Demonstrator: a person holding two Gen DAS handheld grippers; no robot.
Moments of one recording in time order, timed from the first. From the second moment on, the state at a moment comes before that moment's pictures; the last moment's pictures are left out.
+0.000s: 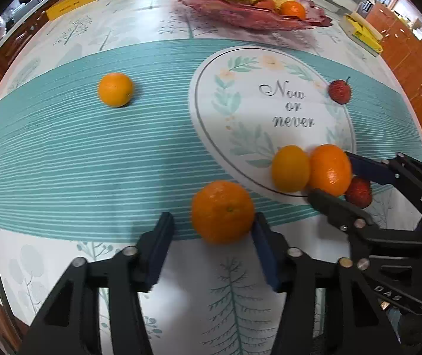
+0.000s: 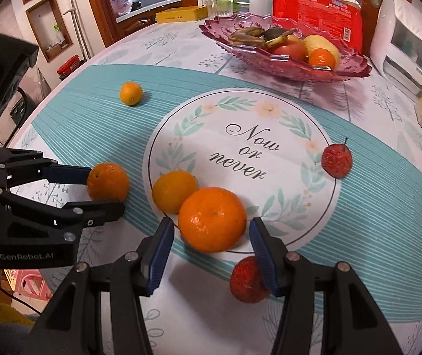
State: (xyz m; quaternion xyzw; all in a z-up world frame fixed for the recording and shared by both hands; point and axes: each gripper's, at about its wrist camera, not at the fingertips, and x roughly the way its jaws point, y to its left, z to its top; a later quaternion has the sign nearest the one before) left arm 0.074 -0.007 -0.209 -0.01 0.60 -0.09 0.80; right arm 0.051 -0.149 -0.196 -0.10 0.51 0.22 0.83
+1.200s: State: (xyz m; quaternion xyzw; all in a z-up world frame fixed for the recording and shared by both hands) left arm 0.101 -0.022 -0.066 0.08 0.49 -0.11 0.86; right arm 0.035 -0.157 -0.078 -0.02 0.37 0.13 0.92
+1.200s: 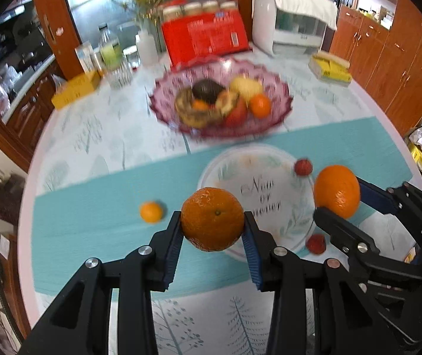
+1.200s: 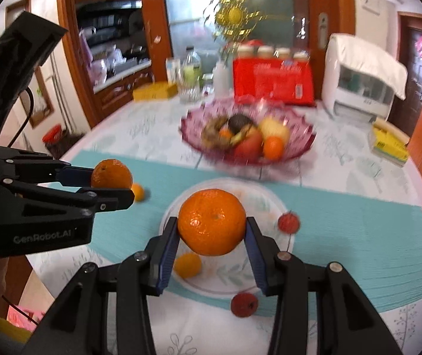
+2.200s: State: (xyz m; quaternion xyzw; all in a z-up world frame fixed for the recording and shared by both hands) left arm 0.267 -0.020 0.011 0.06 0.39 -0.11 0.91; right arm 0.187 -0.198 0.015 0.05 0.32 0.01 0.95
